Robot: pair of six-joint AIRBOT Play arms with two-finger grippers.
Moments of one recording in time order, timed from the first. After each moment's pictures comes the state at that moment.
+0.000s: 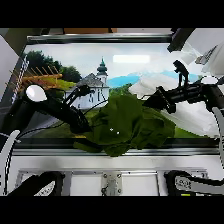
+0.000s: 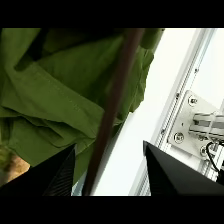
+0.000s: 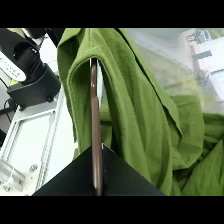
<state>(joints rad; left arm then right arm) -0.22 -1.12 1.08 0.93 -1.53 -0.78 -0.15 -1.42 1.19 -0.29 1.78 0.10</state>
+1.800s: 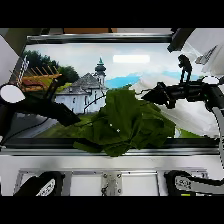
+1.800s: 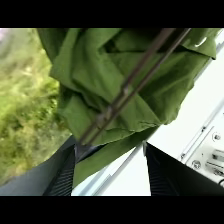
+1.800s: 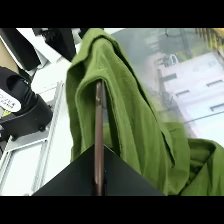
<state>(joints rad) -0.02 -1.01 1.08 0.97 -1.49 -0.93 -0.15 -1.42 1.19 -0.18 1.73 0.13</state>
